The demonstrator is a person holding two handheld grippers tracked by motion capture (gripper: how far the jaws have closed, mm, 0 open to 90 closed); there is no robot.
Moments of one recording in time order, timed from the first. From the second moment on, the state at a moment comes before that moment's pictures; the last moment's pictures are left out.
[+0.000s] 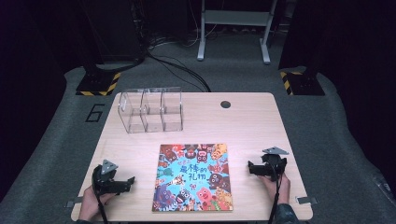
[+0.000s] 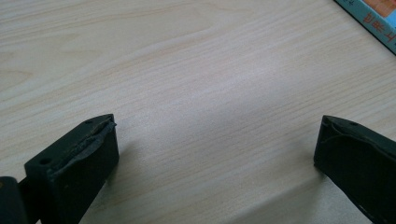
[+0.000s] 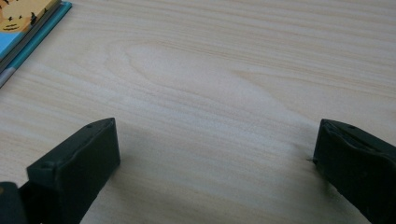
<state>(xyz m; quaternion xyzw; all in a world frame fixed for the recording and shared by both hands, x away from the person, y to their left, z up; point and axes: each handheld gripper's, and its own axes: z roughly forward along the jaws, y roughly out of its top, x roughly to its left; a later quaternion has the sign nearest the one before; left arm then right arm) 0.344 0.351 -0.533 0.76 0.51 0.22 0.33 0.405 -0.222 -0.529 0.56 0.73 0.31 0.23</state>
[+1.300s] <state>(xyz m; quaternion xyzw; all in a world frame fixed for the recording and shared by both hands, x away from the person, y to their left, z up) 0.436 0.377 -0.443 0.72 0.54 0.23 0.38 0.408 -0.222 -0.529 0.55 0.74 0.31 0.23</state>
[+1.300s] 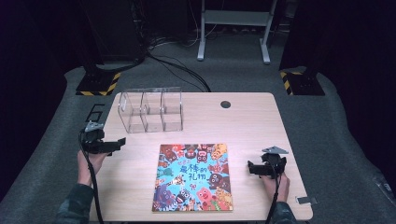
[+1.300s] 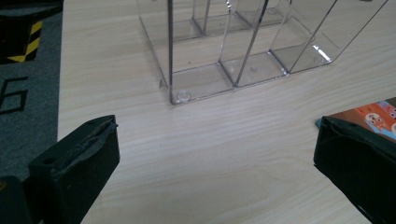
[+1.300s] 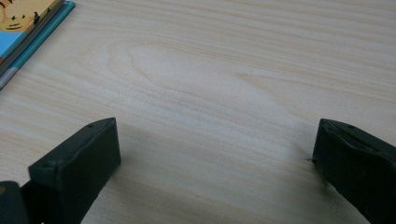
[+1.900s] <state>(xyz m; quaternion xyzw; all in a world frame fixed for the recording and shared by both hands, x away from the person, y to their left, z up) 0.432 0.324 -0.469 0.76 0.50 0.18 0.37 0.401 -0.220 -0.517 0.55 0.72 0.35 0.22</state>
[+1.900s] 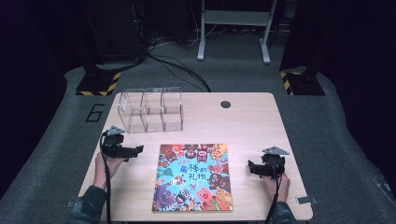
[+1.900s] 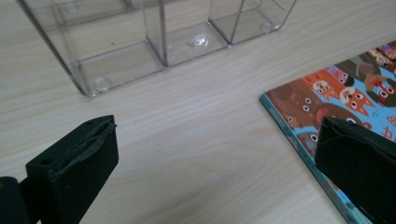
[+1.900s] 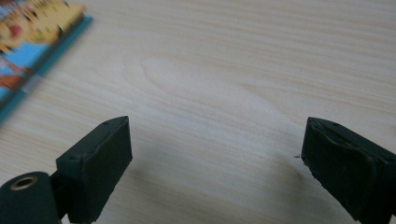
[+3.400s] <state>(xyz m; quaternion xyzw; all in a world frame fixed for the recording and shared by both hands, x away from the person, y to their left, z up) 0.423 0.271 -0.524 0.80 0.46 0.14 0.35 0.431 -0.123 -0.502 0.51 0.80 0.32 0.04</state>
